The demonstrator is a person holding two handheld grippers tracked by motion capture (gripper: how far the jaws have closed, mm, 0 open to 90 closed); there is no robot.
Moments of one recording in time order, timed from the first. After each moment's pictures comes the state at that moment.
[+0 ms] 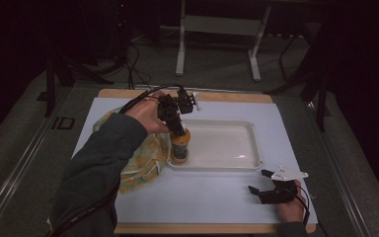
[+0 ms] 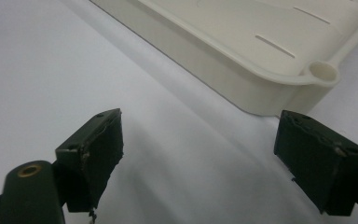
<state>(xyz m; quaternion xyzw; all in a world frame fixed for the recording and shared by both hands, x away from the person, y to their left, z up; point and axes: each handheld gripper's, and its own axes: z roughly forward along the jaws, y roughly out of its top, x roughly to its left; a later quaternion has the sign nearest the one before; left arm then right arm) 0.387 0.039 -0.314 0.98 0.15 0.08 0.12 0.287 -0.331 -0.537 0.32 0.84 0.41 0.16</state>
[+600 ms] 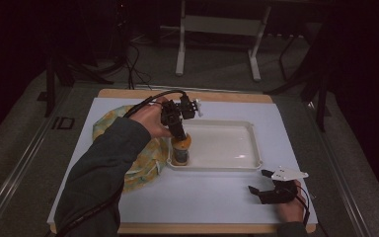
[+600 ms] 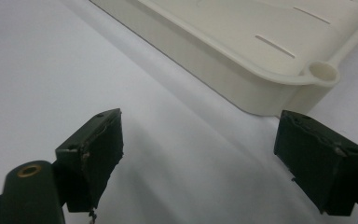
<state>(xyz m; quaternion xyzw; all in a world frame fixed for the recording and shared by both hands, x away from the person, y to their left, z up) 0.389 0.033 -0.334 0.98 0.15 0.07 0.11 0.287 -0.331 -0.537 0.32 0.84 0.41 0.16</state>
